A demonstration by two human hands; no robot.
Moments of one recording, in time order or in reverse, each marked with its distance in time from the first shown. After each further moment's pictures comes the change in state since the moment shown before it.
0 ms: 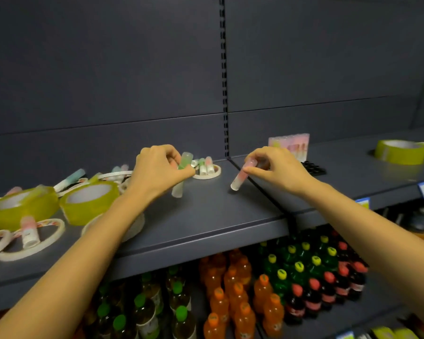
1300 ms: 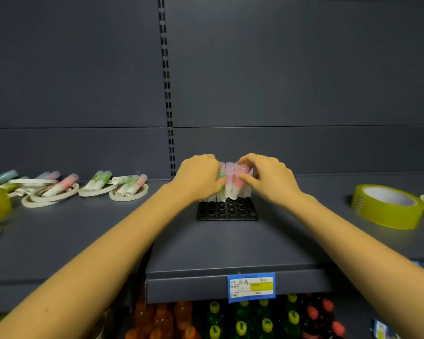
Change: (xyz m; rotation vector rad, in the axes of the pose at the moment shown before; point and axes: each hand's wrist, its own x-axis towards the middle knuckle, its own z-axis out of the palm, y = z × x) left_hand 0.105 0.182 0.232 0.565 -0.197 0.170; right_hand 0.071 0.225 -0.070 -0.107 0.008 -0.115
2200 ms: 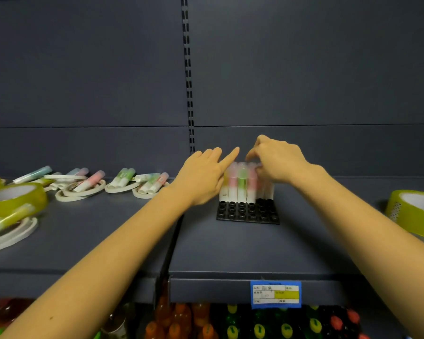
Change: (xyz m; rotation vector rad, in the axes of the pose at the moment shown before) left_hand -0.013 -0.036 0.002 0.314 0.028 0.126; right_hand 0.041 -0.037 -0.016 -0.341 -0.160 -0.095
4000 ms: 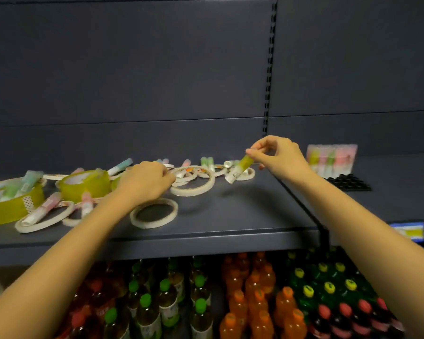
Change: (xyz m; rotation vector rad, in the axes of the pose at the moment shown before) left_hand -0.237 -0.262 -0.019 -0.376 -0.266 -0.432; right_hand -0.016 -0.266 -0.009 0.895 0.219 0.246
